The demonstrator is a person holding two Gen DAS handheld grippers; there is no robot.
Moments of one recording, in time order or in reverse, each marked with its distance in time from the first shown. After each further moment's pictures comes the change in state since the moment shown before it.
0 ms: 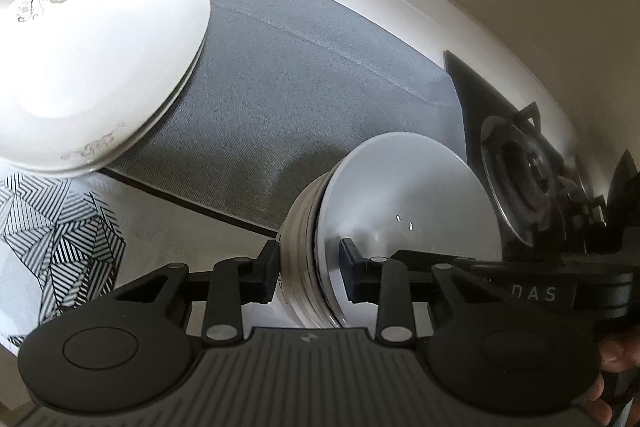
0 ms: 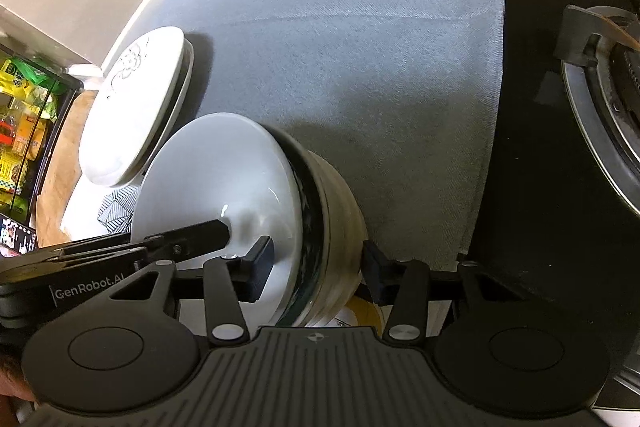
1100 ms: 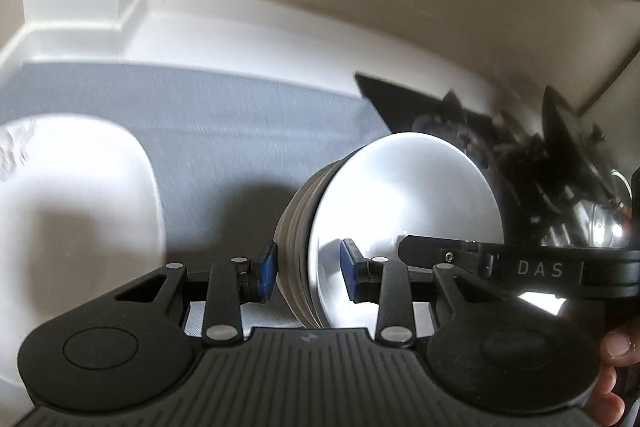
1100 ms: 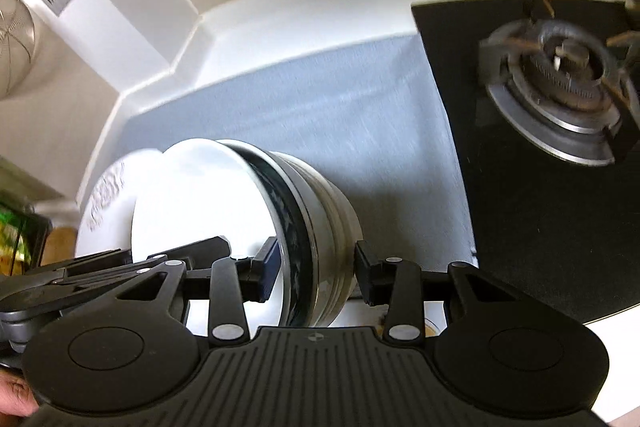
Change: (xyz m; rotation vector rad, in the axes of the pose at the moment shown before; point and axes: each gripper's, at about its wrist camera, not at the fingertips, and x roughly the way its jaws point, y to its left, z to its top) left arm -0.031 0.019 0.068 0.373 -0.075 -0.208; right arm -0.037 0.049 -0.015 0.291 -0.343 -0.166
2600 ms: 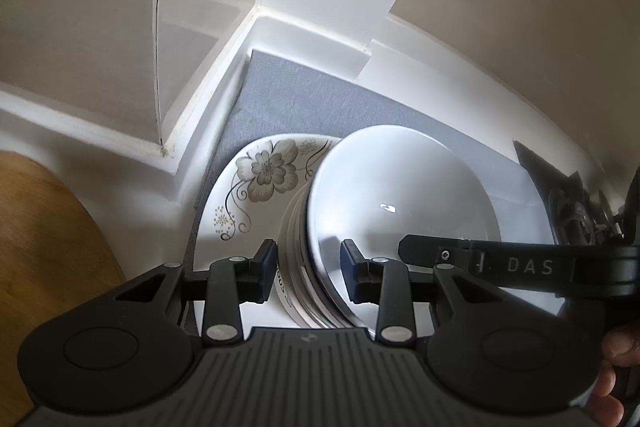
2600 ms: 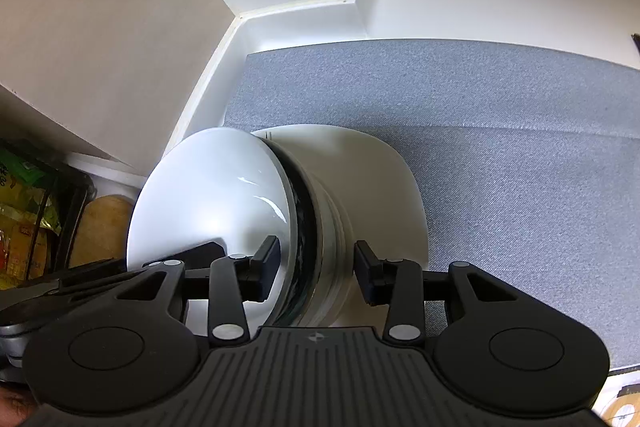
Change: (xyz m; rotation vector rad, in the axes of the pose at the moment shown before) left arm -0.063 0.189 0.007 -0.221 -0.016 0.211; right arm 0.122 0.199 0.026 -0.182 0.171 0.090
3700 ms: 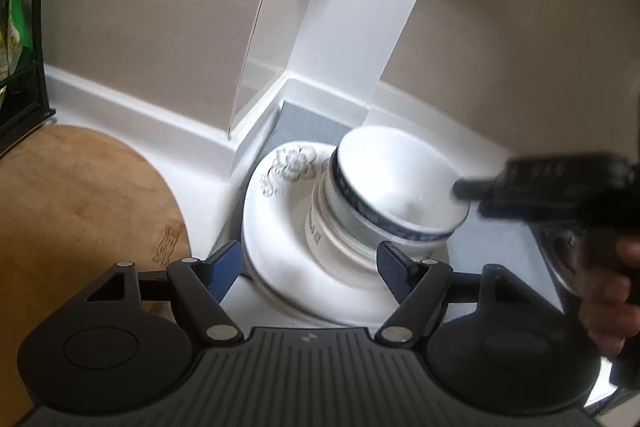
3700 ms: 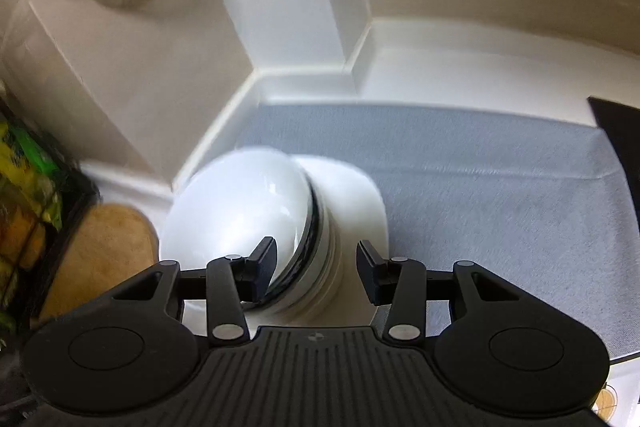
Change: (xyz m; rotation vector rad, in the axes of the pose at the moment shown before) left arm -0.088 -0.001 -0.116 -0.044 -0.302 0.047; right arm -0.069 -0.001 -0.049 -0.091 -0.258 -0.036
